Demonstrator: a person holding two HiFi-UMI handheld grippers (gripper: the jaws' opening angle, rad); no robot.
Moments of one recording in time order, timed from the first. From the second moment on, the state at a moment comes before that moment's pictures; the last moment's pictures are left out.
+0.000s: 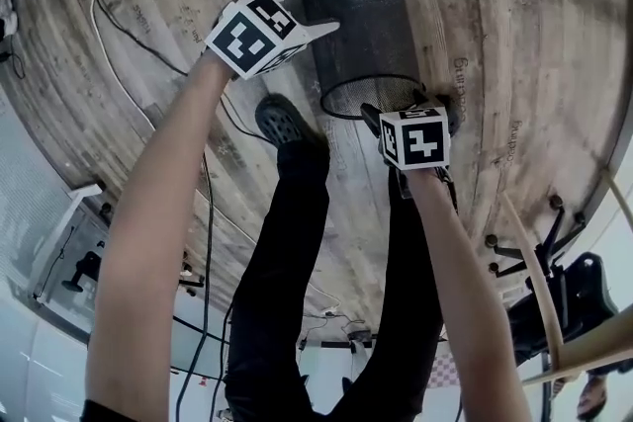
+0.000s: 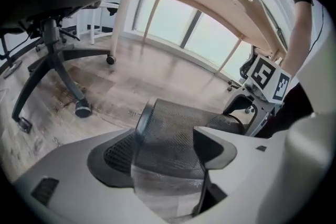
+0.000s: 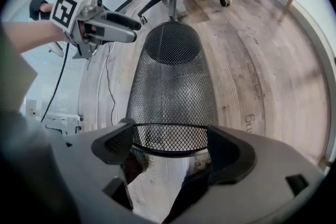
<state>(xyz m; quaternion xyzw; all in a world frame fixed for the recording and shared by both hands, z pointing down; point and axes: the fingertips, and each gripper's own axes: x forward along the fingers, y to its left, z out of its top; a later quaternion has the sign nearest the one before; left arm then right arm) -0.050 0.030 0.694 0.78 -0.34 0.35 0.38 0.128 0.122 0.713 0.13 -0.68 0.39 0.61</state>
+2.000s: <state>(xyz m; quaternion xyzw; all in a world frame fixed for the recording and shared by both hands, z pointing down) -0.025 0.090 0.661 0.77 -0.28 0.43 0.37 0.136 0.212 0.700 0.11 -0.72 0.32 0.61</state>
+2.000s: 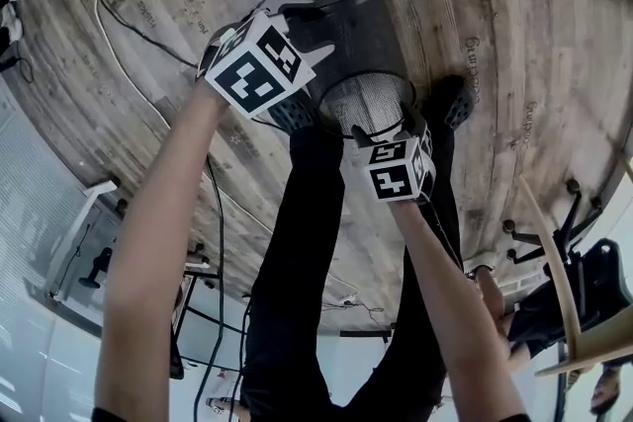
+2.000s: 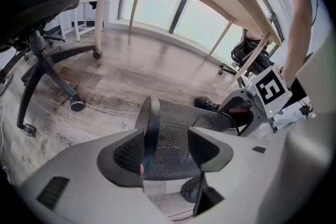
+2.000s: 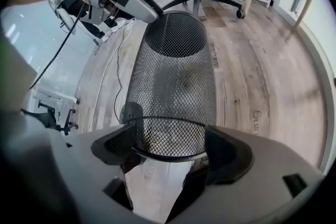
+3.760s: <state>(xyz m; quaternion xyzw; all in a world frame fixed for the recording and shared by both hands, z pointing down) -0.008 0.100 0.596 0.78 -0.35 0.46 0.25 0.138 0.146 0.746 0.11 -0.76 0.18 0.62</state>
